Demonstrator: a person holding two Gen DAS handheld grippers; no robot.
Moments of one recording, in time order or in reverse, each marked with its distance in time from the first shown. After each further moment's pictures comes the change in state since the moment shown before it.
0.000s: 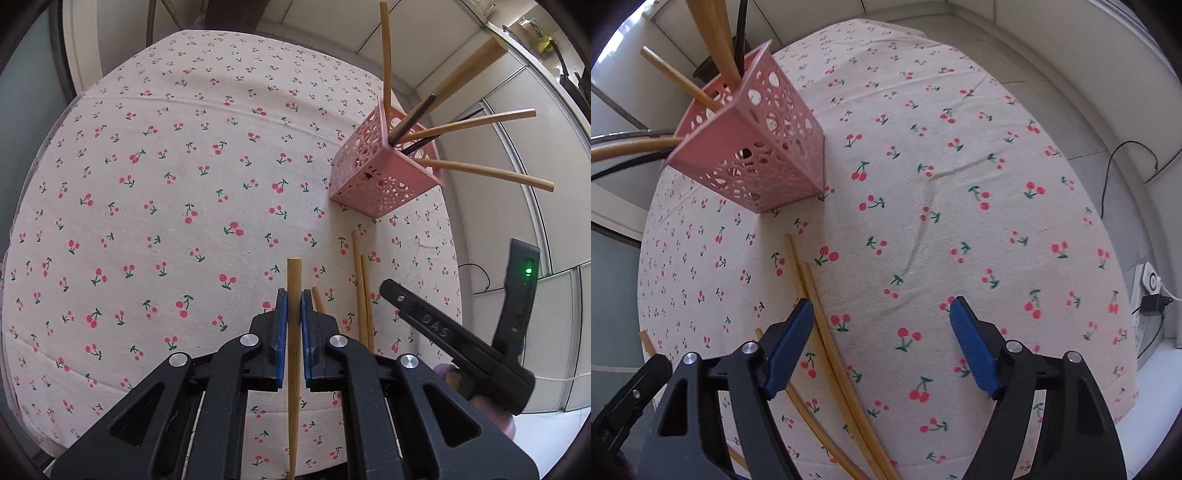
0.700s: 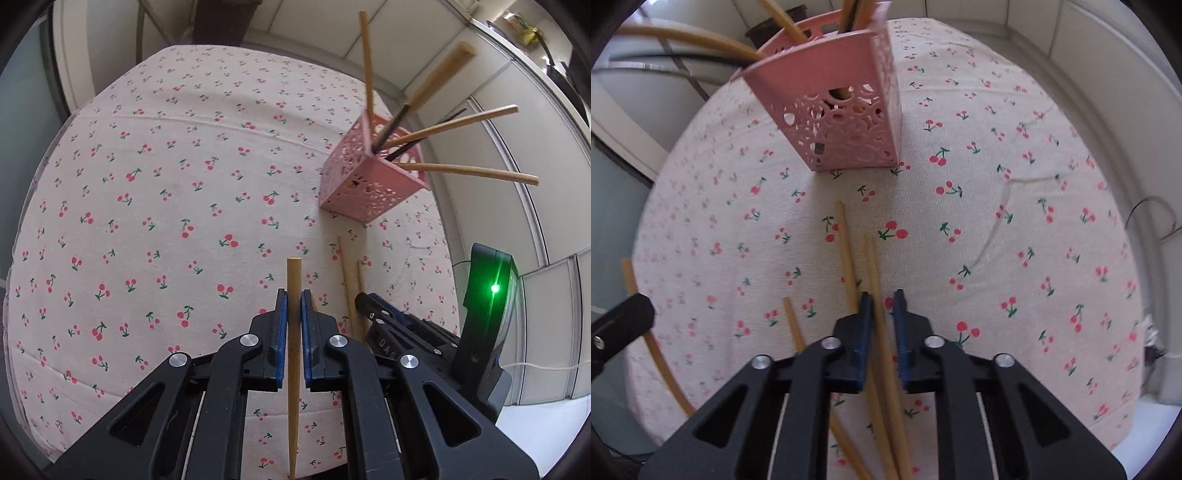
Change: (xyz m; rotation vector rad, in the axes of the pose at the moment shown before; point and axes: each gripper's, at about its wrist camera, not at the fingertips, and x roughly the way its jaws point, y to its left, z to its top) left arm -0.012 -0.010 -0.002 0.064 -0.046 -0.019; right arm 0.003 0.041 -0.020 -0.189 -0.014 0.053
